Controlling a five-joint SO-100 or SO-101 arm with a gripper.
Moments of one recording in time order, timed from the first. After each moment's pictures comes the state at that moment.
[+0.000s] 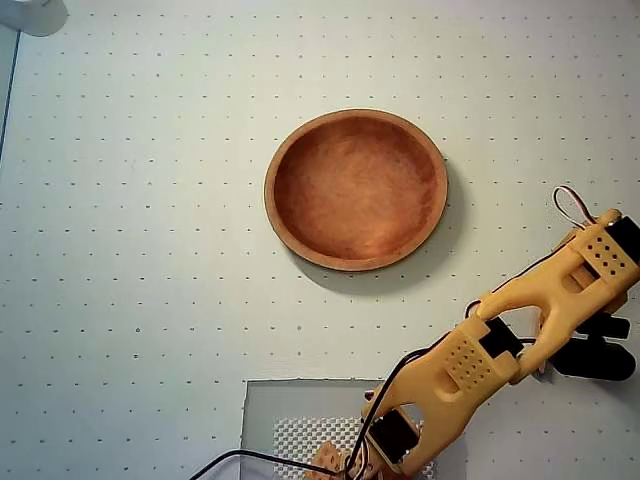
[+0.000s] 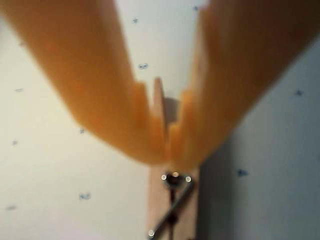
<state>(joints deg) 52.6 54.6 56.9 100.7 -133.2</state>
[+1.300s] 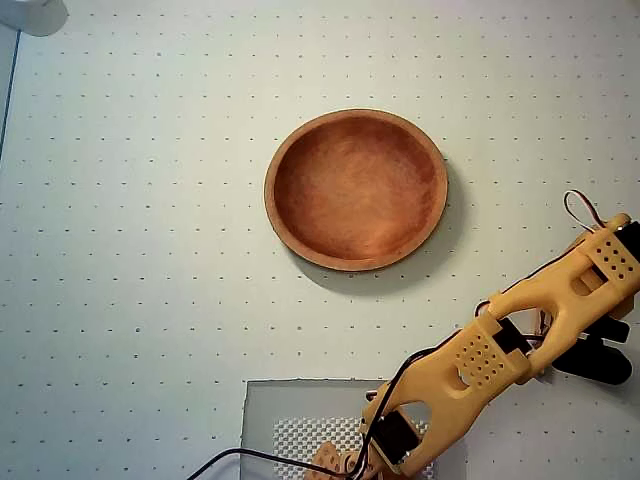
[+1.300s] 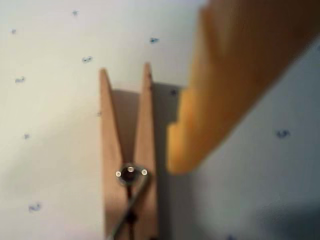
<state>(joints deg) 53.3 49.8 52.4 100.7 -128.6</state>
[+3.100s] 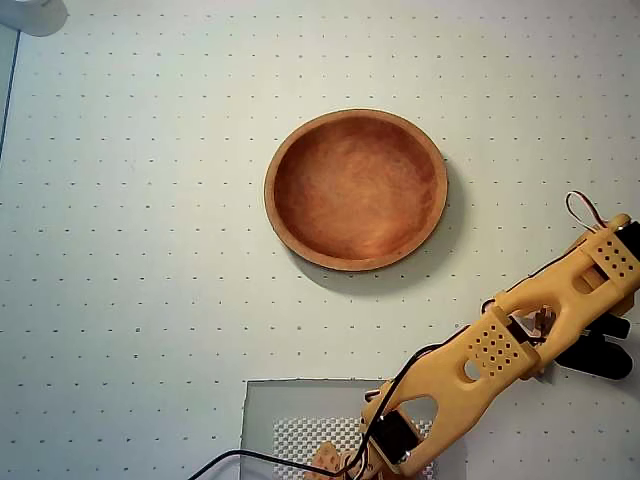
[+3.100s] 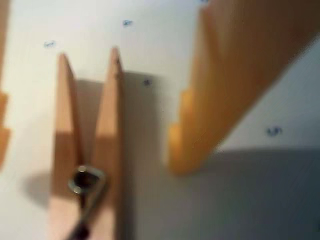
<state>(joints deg) 52.9 37.8 41.2 101.0 -128.6</state>
